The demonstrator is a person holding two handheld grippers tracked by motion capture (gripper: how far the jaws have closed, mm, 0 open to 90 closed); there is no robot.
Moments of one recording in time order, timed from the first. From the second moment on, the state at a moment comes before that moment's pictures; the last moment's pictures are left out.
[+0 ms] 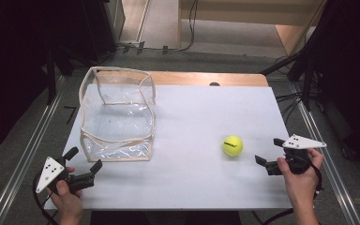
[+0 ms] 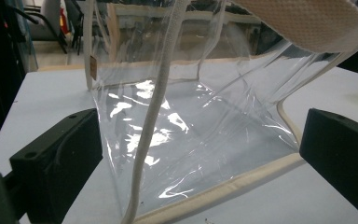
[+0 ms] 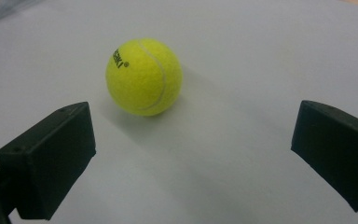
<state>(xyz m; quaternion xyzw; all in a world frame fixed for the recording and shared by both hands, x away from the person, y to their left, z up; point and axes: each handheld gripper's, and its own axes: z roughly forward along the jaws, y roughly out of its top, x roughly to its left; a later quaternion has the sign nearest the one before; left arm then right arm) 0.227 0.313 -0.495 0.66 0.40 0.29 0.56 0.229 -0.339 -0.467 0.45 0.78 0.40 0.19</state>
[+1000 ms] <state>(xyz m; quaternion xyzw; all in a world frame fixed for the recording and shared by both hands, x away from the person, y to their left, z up) 0.227 0.312 -0.495 0.66 0.40 0.29 0.56 0.255 -0.316 -0.467 0.41 0.84 0.32 0.15</state>
